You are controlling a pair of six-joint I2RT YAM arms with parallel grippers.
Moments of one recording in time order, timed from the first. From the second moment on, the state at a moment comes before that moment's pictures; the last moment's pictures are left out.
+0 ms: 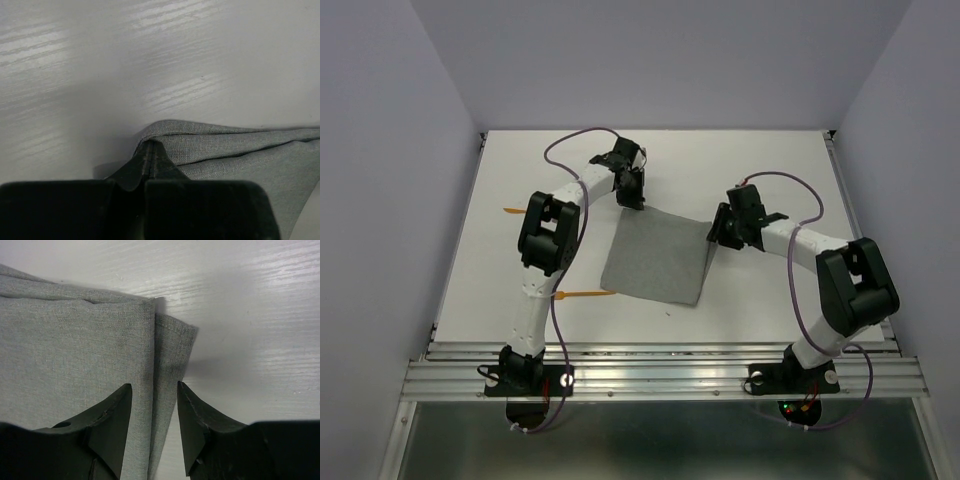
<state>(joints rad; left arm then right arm) -0.44 2.33 1.90 -0.61 0.20 -0.36 0.35 1.62 0.93 -0.20 0.04 0.62</state>
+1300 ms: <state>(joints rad) -0.44 2.33 1.90 -0.61 0.17 -0.36 0.46 1.95 1.34 -0.38 0.25 0.45</state>
